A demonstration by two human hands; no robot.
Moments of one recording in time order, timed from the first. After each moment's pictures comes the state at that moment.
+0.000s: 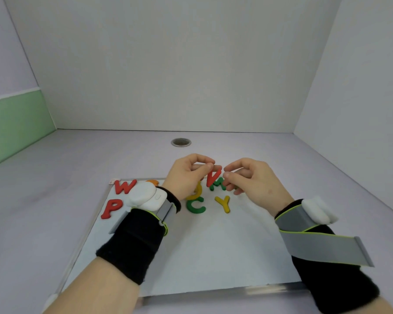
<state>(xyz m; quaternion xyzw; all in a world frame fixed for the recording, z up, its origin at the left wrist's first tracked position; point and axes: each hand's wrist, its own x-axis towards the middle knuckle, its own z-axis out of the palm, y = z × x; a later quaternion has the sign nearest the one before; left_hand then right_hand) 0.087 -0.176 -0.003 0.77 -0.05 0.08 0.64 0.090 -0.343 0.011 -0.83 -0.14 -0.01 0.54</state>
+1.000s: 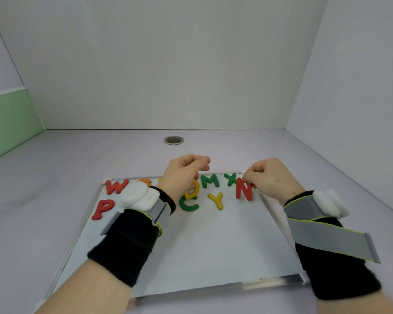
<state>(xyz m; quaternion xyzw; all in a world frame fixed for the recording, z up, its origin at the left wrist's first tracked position) 0.084 -0.186 0.002 0.70 0.02 0.03 0.71 0.101 -0.376 0.015 -0.91 -0.03 -0.03 0.41</state>
